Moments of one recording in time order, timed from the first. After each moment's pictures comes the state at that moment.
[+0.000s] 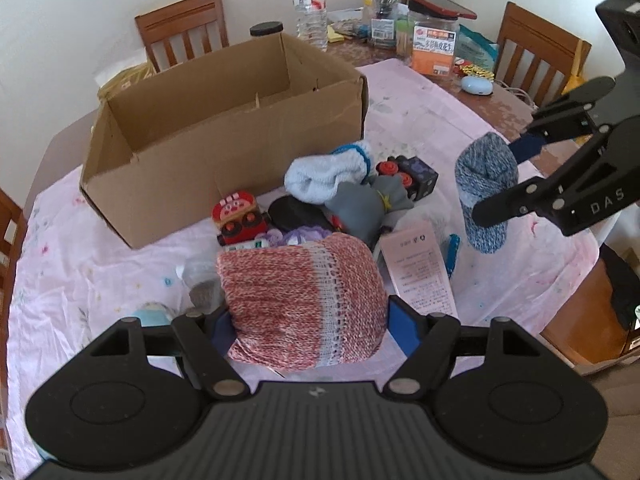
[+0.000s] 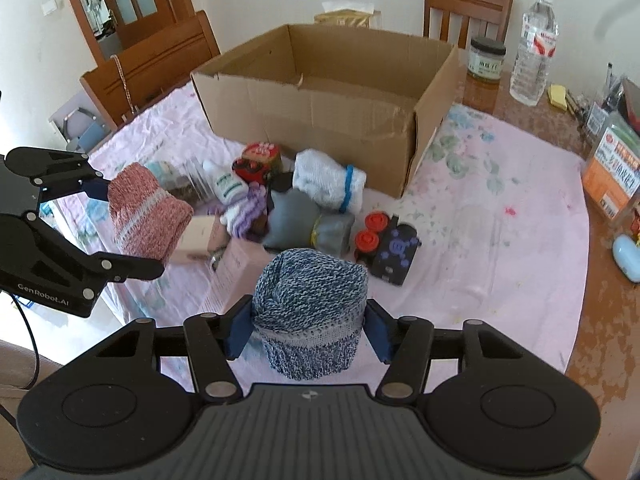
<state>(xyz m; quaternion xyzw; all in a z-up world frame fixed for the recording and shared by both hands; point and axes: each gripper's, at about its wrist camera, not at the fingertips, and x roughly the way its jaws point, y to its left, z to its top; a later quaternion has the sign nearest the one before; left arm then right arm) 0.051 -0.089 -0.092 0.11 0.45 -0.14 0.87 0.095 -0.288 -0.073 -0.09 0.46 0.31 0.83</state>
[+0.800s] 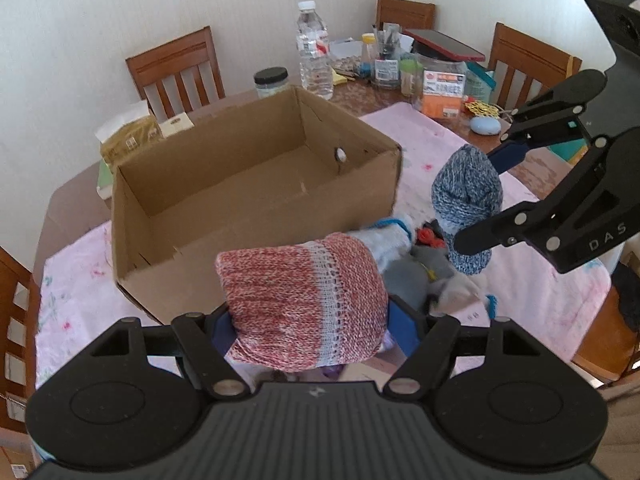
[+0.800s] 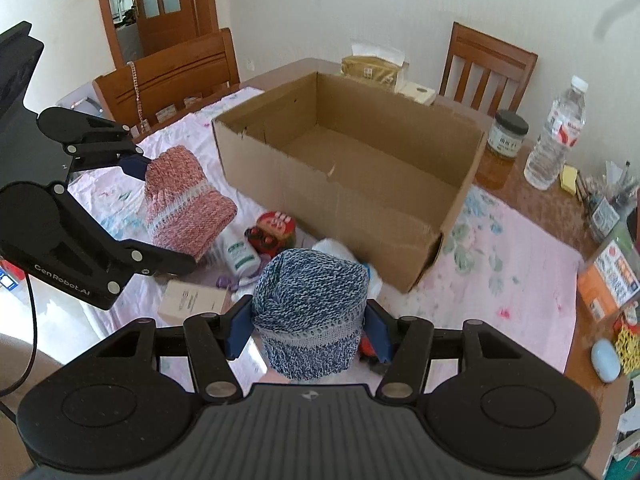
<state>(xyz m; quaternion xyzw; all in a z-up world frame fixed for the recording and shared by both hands) 0.103 -0.060 -0.056 0.14 0.41 -0.16 0.89 0.124 -0.236 -0.027 -0.14 0.41 0.32 0.84</state>
